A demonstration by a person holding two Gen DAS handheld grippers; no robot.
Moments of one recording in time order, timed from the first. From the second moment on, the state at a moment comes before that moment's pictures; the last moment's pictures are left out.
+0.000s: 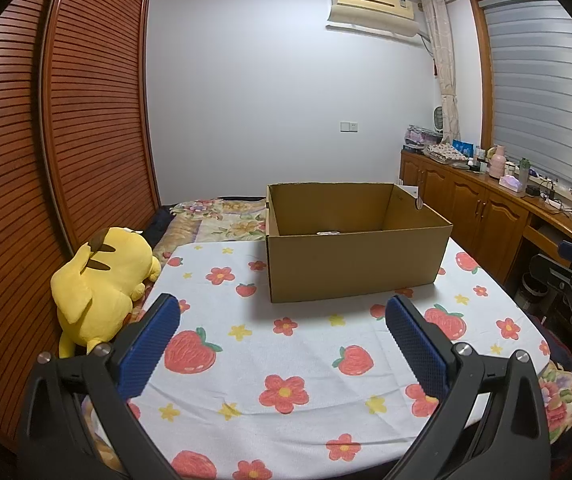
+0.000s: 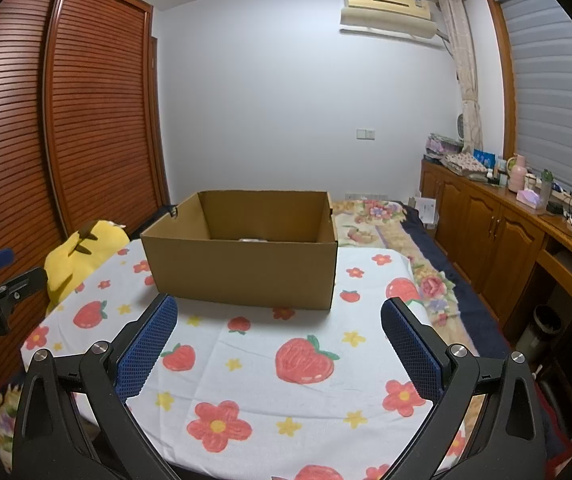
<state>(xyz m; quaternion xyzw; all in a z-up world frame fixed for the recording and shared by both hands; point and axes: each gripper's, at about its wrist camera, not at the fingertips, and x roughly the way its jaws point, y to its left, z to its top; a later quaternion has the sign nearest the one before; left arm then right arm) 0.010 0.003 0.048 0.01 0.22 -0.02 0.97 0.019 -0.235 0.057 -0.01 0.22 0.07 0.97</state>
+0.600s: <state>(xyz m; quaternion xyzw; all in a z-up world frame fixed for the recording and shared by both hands) 0.009 0.003 0.048 0.01 0.22 -0.03 0.97 0.019 -0.236 0.056 -0.01 0.22 0.07 0.97</state>
